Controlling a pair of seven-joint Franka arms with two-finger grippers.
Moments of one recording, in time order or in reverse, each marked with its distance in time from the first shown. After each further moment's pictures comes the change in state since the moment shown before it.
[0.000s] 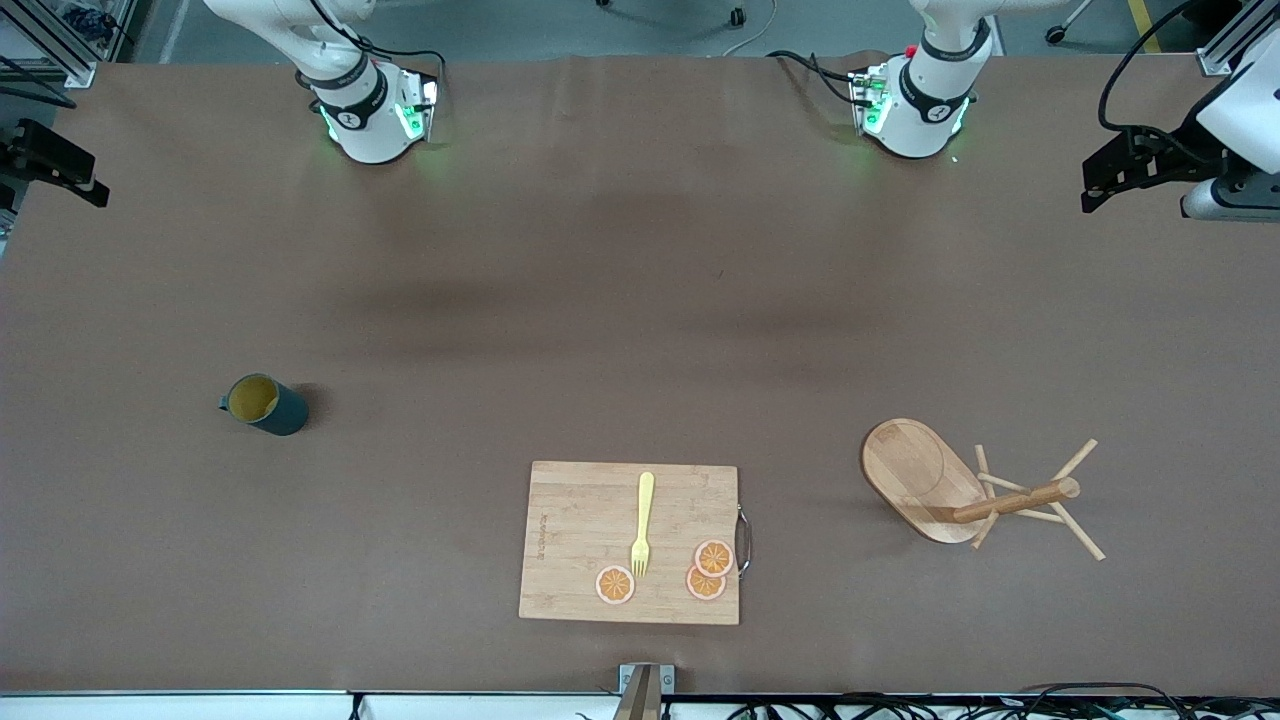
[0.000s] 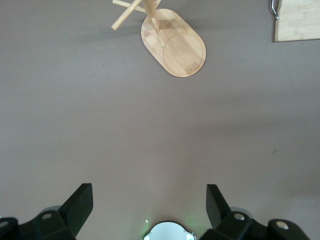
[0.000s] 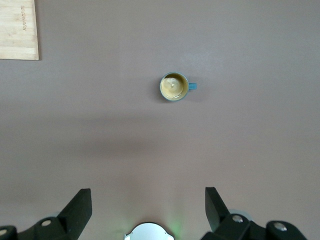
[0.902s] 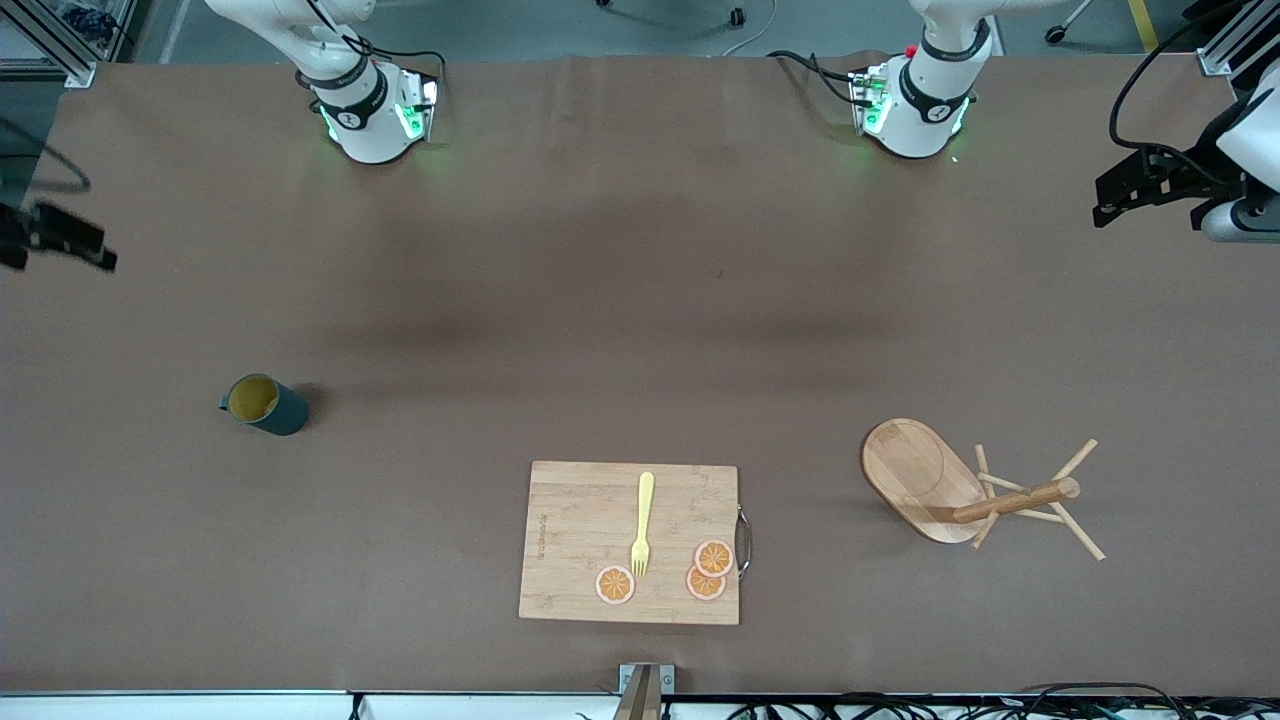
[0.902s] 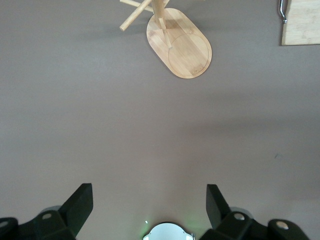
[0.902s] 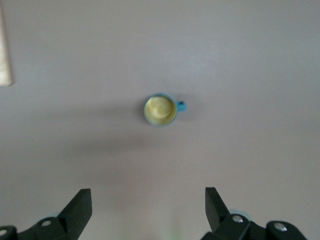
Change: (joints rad) left arm 0.025 0.037 0.002 0.023 -0.002 0.000 0.000; right arm -0.062 0.187 -0.004 -0.014 -0.005 0.192 0.002
